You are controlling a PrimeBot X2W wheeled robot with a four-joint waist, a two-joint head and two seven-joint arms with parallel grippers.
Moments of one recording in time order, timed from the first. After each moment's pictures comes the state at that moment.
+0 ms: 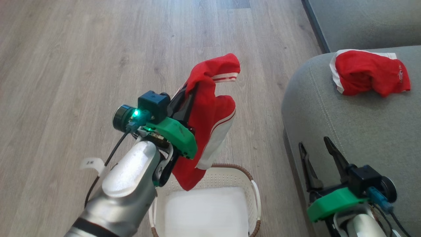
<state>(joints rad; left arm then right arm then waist) -0.60 0.10 -0.68 0.55 -0.48 0.03 -0.25 -0.01 -0.07 0.09 0.19 0.11 0.13 -0.26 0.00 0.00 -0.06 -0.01</state>
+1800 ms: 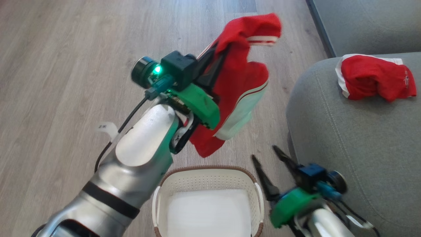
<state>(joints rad) -0.80 0.04 -0.73 0.55 -0.44 -0.03 -0.25 -0.13 -0.07 0.34 0.38 0.17 0.13 -0.26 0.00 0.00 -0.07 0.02</state>
